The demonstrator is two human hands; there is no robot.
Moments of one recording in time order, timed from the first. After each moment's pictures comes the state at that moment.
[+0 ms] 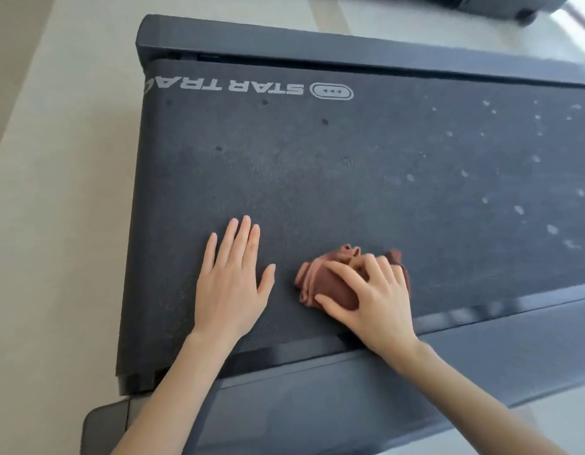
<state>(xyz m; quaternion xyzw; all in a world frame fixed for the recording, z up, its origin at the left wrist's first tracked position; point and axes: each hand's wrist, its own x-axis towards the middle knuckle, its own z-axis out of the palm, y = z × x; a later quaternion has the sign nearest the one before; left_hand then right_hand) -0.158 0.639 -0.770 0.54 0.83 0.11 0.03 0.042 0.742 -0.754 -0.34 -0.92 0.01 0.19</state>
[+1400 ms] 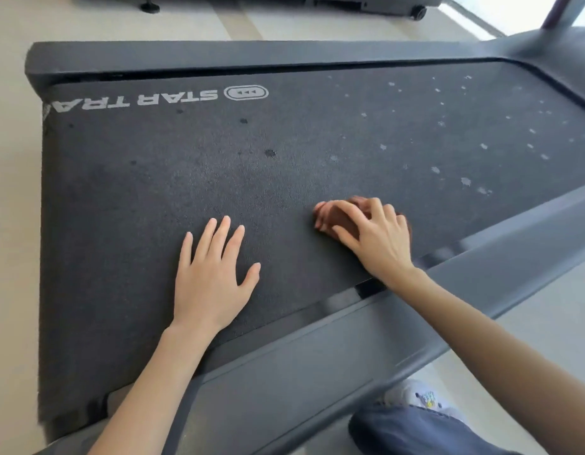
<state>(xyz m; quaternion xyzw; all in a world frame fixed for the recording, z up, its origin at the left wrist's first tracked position) -0.119 0.672 -0.775 0.62 0.77 0.14 0.01 0.113 0.814 -0.748 -0.50 -0.85 -0.09 0.10</state>
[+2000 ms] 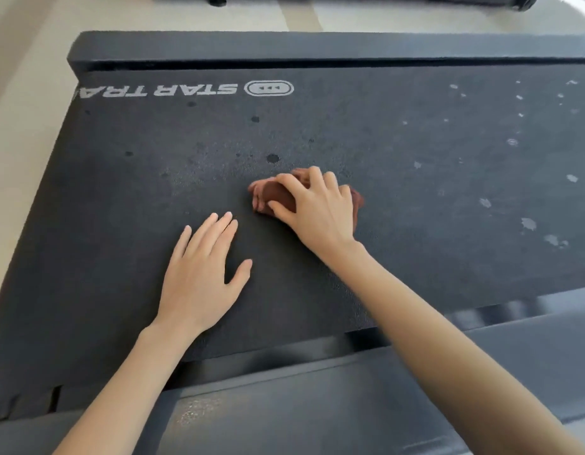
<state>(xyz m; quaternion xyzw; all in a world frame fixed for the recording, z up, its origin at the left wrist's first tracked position) -0.081 0.720 -0.769 0.56 0.82 0.13 0.02 0.028 0.893 -0.758 -0.37 -0.92 -0.01 0.16</state>
